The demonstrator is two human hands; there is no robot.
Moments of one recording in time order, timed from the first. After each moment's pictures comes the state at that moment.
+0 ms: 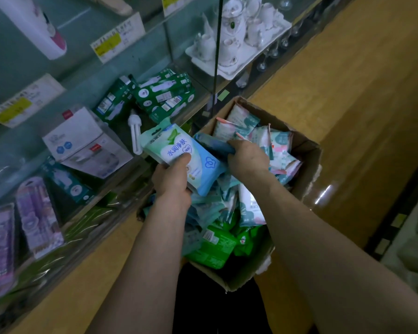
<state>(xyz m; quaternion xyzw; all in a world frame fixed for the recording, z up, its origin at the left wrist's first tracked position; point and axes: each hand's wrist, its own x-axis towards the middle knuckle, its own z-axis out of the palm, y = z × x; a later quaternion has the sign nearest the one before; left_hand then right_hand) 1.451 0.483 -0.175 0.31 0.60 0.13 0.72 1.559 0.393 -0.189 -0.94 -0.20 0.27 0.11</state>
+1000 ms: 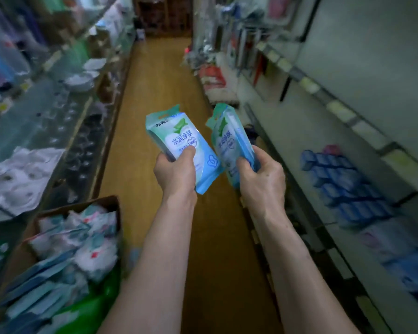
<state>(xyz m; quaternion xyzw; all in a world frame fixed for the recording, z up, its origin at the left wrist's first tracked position) 1.422 0.090 0.042 0.58 0.16 -0.01 0.80 1.353 -0.009 0.042 -0.79 0.28 -0.26 0.47</state>
